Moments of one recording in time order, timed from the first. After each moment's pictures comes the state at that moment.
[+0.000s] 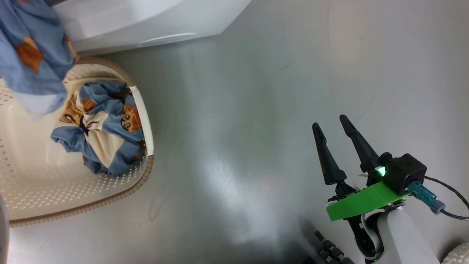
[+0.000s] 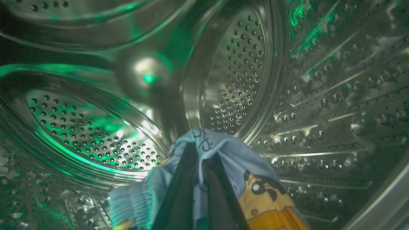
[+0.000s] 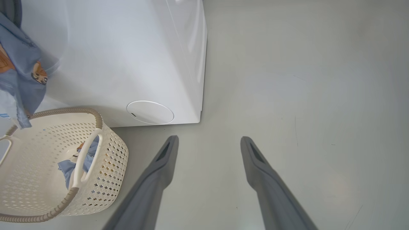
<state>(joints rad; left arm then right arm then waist) -1.43 0.24 -0.10 0.76 -0.06 -0.08 -0.26 -0.27 -0.05 0.13 0.13 0.25 0.13 -0.25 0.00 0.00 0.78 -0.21</state>
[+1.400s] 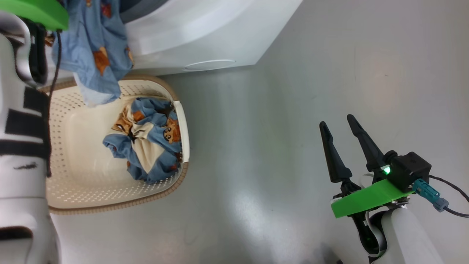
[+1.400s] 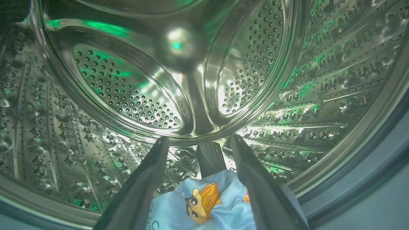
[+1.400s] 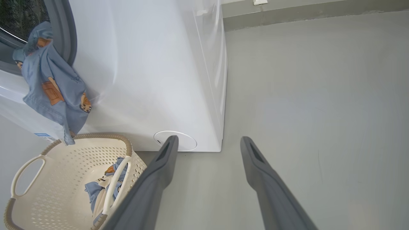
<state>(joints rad) -1.19 0.15 -0.05 0.75 -0.15 -0.06 -0.26 -0.29 -0.05 0.10 0.16 0.24 0.13 -0.25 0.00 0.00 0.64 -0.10</state>
